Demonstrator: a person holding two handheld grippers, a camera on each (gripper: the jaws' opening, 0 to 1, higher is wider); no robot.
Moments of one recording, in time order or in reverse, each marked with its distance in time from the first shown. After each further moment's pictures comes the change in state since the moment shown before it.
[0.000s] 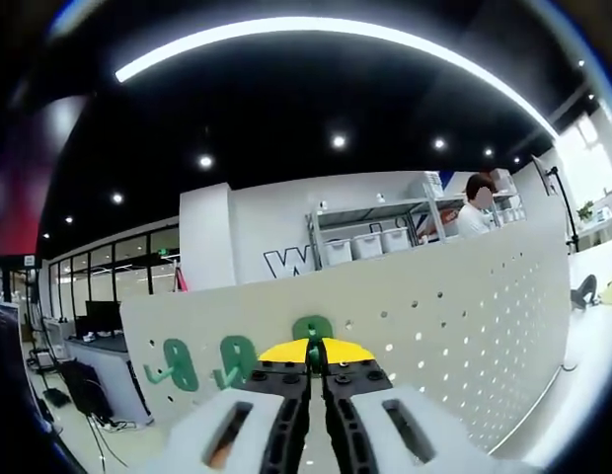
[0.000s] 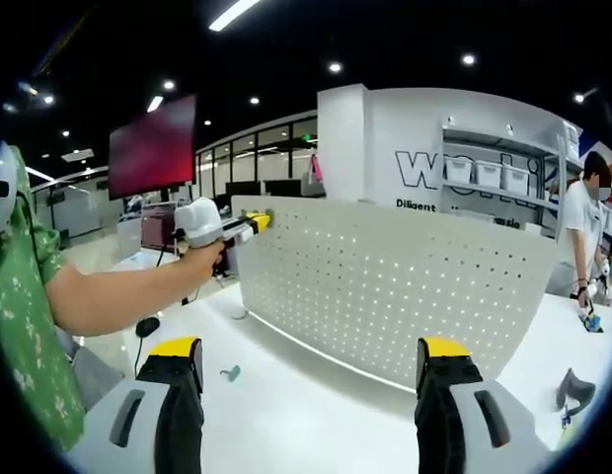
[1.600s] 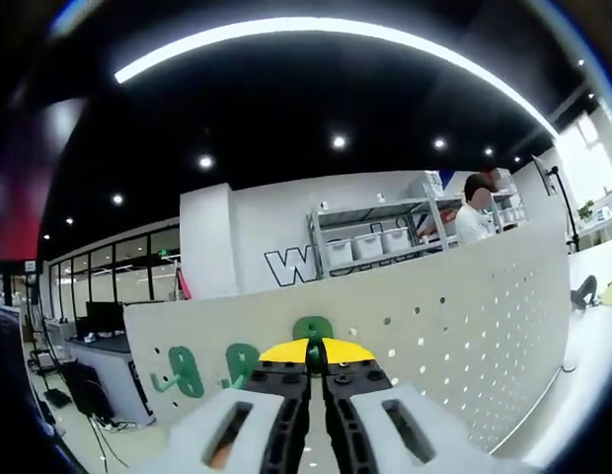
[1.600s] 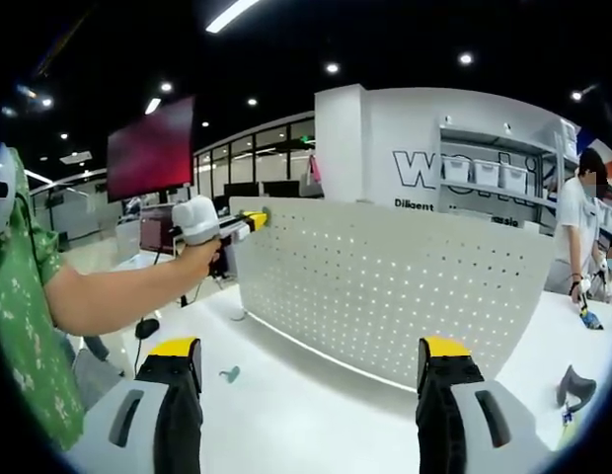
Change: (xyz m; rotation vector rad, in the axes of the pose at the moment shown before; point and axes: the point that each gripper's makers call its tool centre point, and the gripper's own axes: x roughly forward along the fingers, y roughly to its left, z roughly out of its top) left arm -0.003 0.001 0.007 -0.005 0.002 -0.001; right arm -0.003 -0.002 0.000 0.010 -0.007 -0.007
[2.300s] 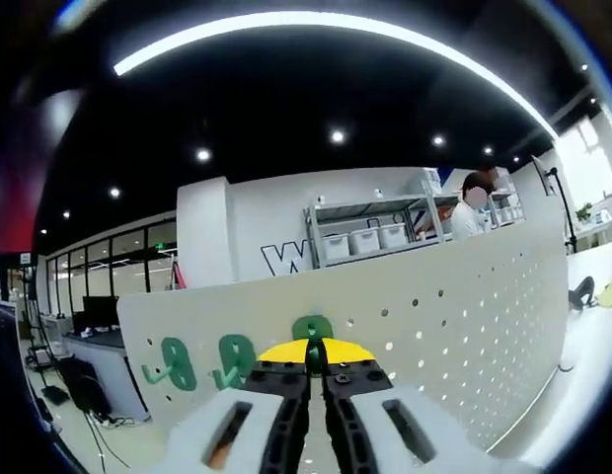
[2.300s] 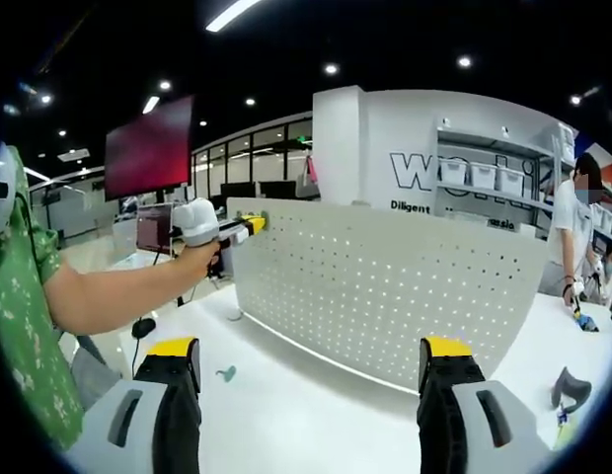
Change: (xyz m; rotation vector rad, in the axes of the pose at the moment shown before) left arm 0.003 -0.003 -0.007 0.001 0.023 -0.010; right arm -0.005 -0.002 0.002 -0.008 0.000 -0.019
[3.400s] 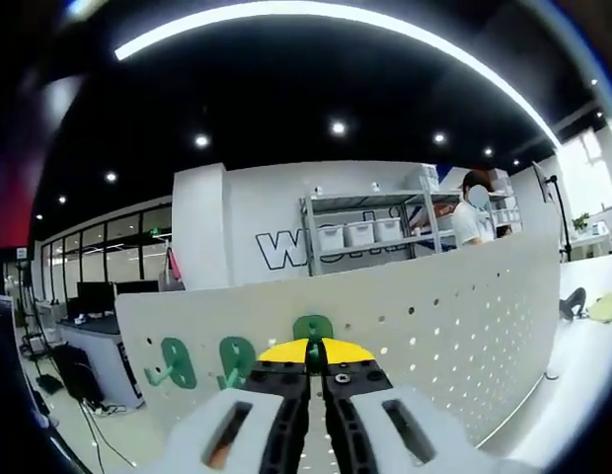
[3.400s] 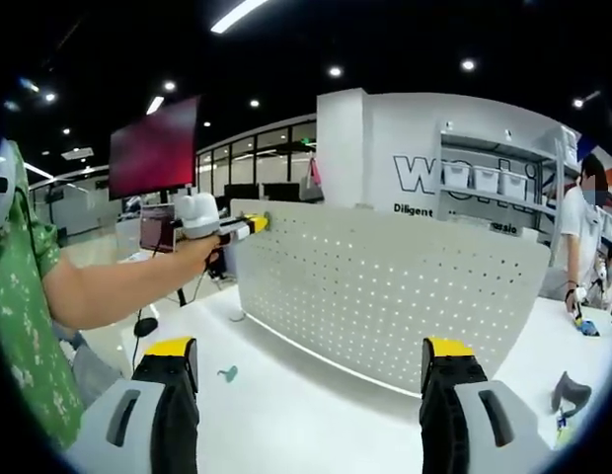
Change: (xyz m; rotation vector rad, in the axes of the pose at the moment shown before) left arm -0.007 -0.004 0.003 -0.046 0.050 -0.028; right arm -0.005 0.001 0.003 -0.013 -0.013 0.011
